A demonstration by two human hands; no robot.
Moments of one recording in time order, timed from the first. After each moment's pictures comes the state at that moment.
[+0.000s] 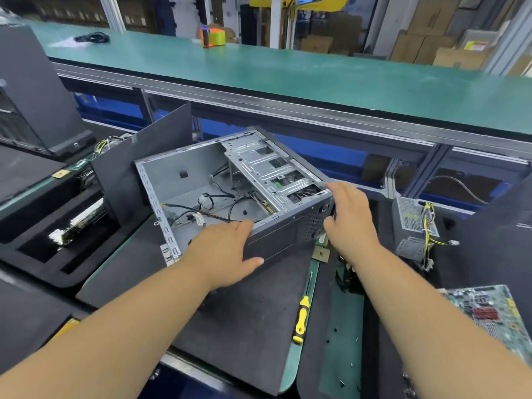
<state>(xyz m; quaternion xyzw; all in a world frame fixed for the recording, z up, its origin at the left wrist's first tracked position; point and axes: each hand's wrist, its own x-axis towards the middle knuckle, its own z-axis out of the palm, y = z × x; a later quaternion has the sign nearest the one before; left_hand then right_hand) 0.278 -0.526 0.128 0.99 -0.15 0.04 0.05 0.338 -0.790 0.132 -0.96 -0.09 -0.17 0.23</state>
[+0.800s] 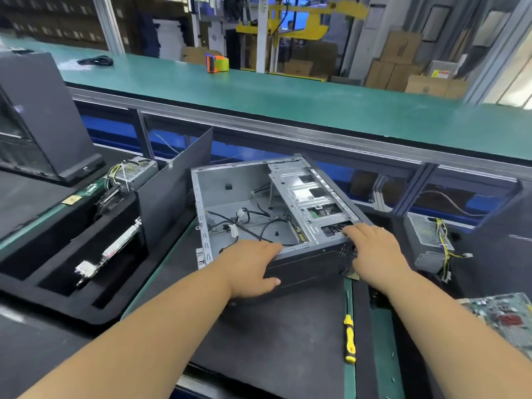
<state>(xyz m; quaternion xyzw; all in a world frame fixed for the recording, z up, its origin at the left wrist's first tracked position) 0.307 -0.446 0.132 0.94 -0.31 0.00 0.09 0.312 -0.740 0.142 -1.00 -0.06 -0.06 -0.04</state>
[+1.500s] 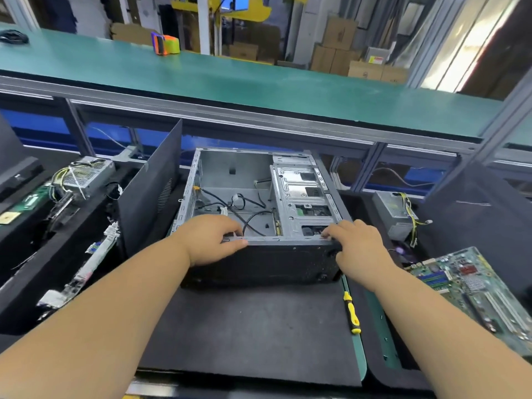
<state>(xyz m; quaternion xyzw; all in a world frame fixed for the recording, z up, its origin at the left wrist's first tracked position) 0.374 -0.360 0.142 0.93 -0.35 -0.05 0.12 0.274 -0.674 0.151 -1.00 0.01 -0.06 -0.02</state>
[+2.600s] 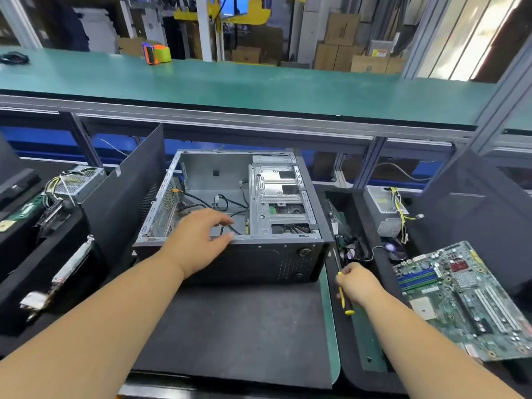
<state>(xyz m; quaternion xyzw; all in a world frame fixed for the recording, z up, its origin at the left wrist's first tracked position) 0.338 -0.418 0.139 0.92 -0.23 0.06 0.31 0.256 -0.755 0.056 -0.87 0.32 0.10 0.36</state>
